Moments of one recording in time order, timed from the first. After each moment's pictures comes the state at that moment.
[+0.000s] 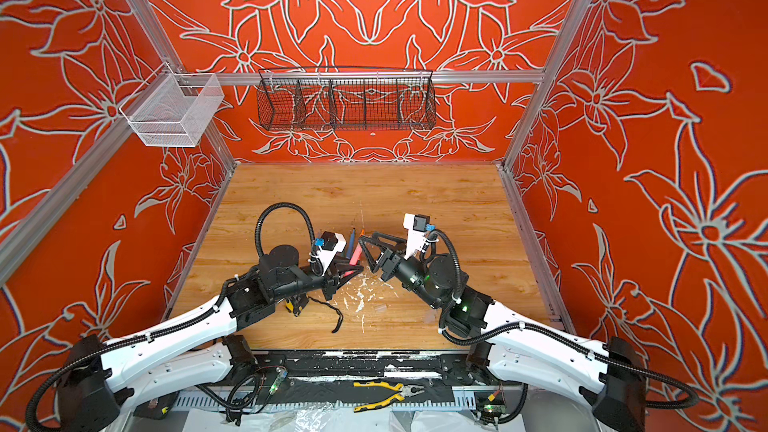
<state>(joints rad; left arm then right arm) -0.81 0.96 0.58 0.12 0.29 -0.16 1.01 0.87 0.60 0.38 0.15 0.78</state>
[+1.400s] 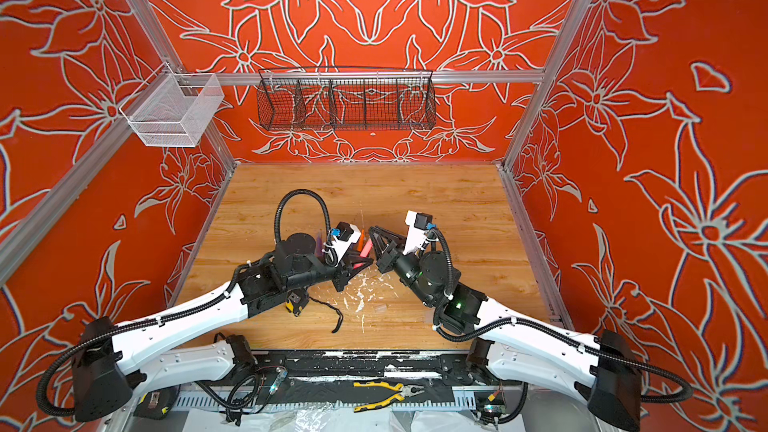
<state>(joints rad) -0.84 1.10 0.78 -0.02 0.20 -0.15 1.02 0.91 0.57 0.43 0.31 0.74</state>
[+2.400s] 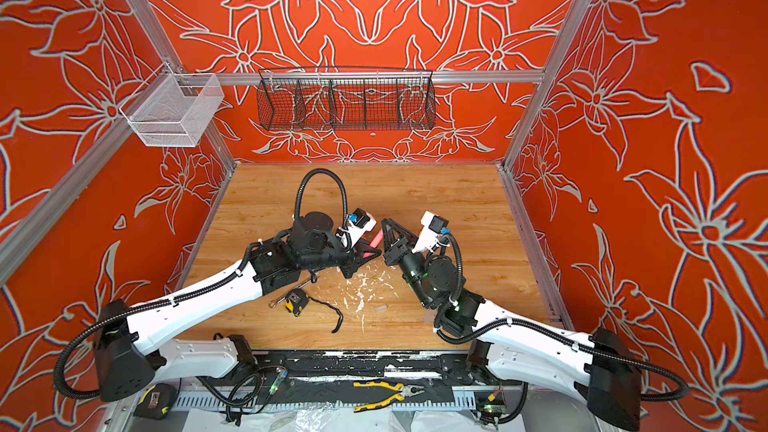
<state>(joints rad) -0.82 1.26 1.03 -0.23 0.24 -0.07 1.02 0.93 0.50 0.59 0.49 0.78</state>
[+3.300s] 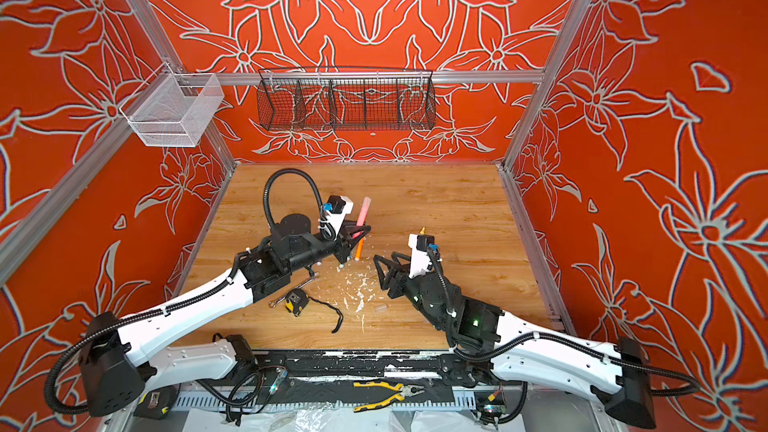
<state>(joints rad) -0.76 1.17 0.85 0.09 0.13 -0.16 1.14 0.72 0.54 -0.01 0.52 0.71</state>
